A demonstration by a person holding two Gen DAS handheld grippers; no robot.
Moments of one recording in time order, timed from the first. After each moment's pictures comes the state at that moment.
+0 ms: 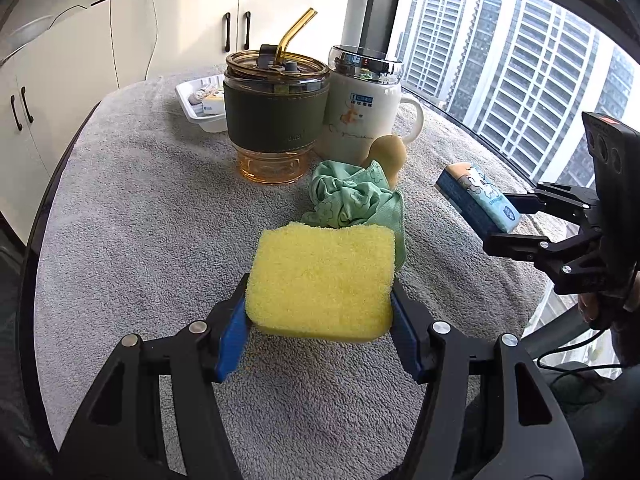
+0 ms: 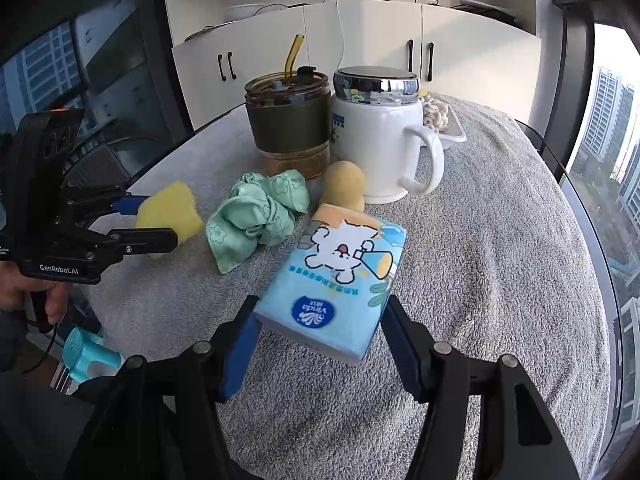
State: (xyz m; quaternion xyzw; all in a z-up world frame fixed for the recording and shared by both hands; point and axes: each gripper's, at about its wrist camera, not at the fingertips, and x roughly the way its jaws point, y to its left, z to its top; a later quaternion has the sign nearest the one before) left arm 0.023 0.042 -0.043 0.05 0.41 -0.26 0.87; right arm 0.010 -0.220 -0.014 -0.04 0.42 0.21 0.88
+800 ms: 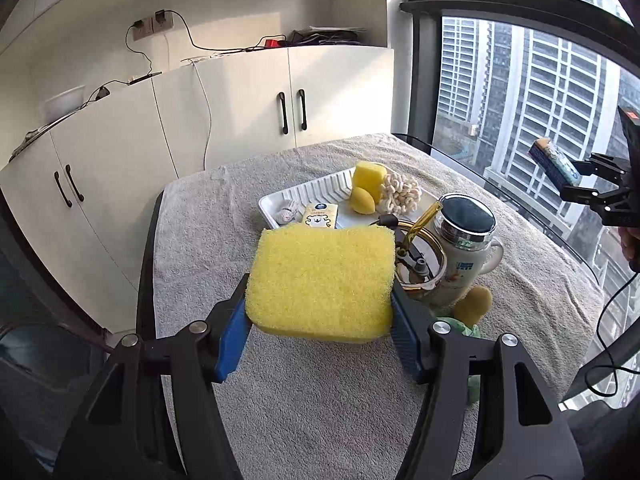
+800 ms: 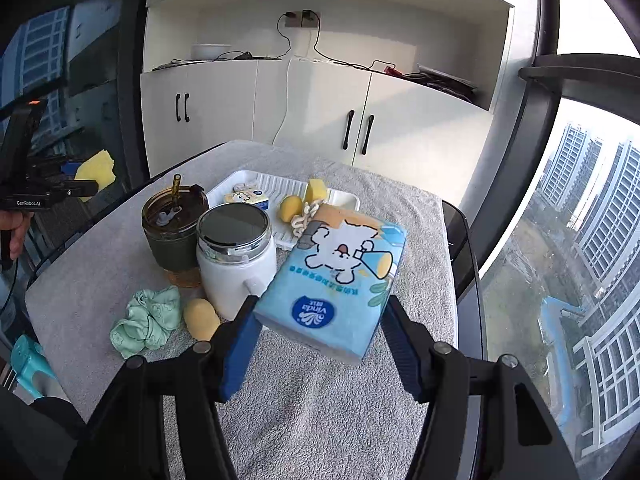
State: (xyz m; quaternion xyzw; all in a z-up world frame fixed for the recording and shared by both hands) left arm 0.118 0.086 0.070 0.09 0.33 -0.19 0.92; right arm 0.100 -0.298 0.105 -0.14 0.33 0.14 0.92
